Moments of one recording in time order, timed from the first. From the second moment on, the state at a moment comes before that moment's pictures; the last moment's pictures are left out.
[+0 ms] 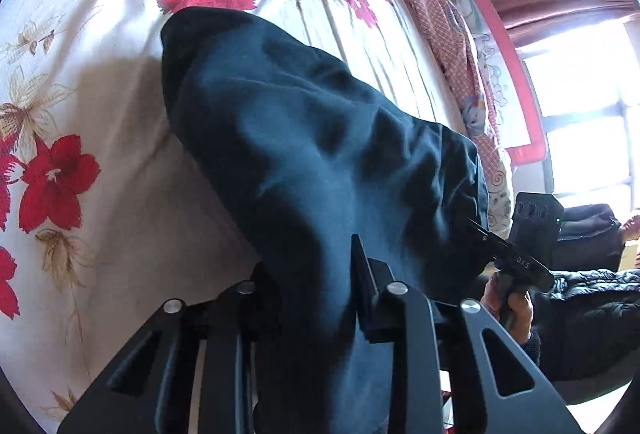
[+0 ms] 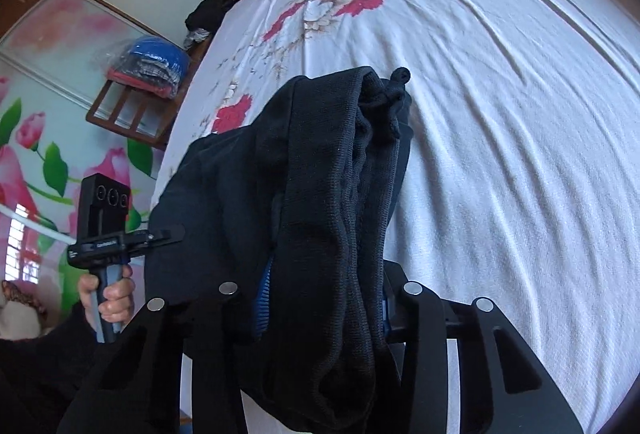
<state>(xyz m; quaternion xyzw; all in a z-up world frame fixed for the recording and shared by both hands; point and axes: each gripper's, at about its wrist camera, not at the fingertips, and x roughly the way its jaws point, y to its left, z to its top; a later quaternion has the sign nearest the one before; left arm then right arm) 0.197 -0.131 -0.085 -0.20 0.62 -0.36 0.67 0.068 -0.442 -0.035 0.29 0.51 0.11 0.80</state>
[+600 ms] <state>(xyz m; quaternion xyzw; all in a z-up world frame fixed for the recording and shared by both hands) 0.165 -0.071 0.002 -0.15 0.57 -0.38 0.71 0.050 -0.374 0.034 0.25 0.47 0.18 0.83</state>
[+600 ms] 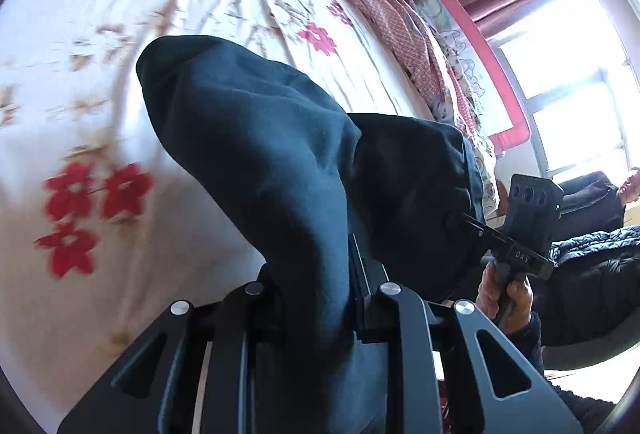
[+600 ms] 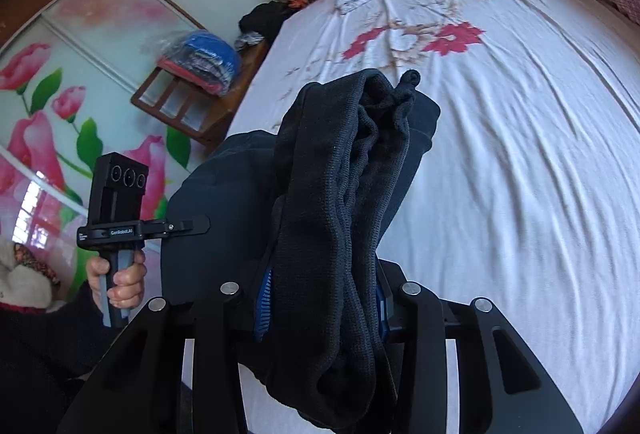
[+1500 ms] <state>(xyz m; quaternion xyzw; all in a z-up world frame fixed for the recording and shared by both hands) 0.088 -0.003 0.002 0.21 0.43 -0.07 0.88 -0.003 -0.358 -0.016 0.26 0.52 0.02 0.81</state>
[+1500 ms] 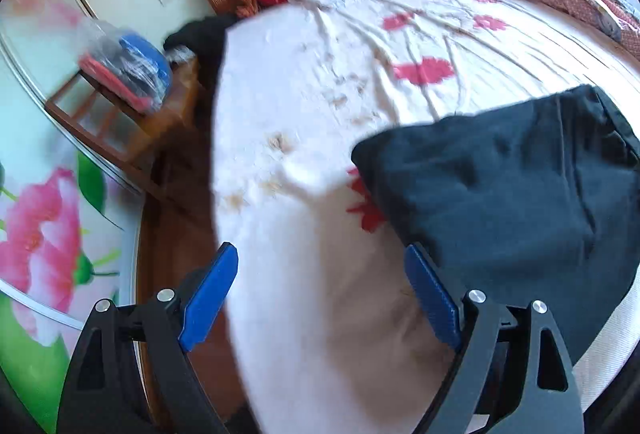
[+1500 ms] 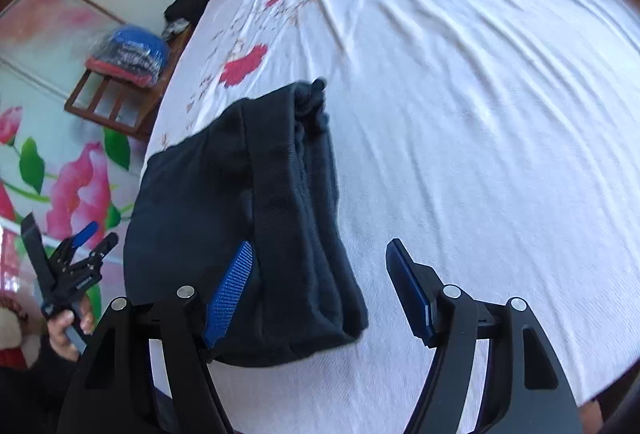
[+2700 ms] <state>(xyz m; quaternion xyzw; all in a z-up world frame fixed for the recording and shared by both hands) -0.043 -0.022 0.116 0.07 0.32 -0.04 0.94 -0.096 -0.213 0.120 0.10 0.38 -0.16 0.91</state>
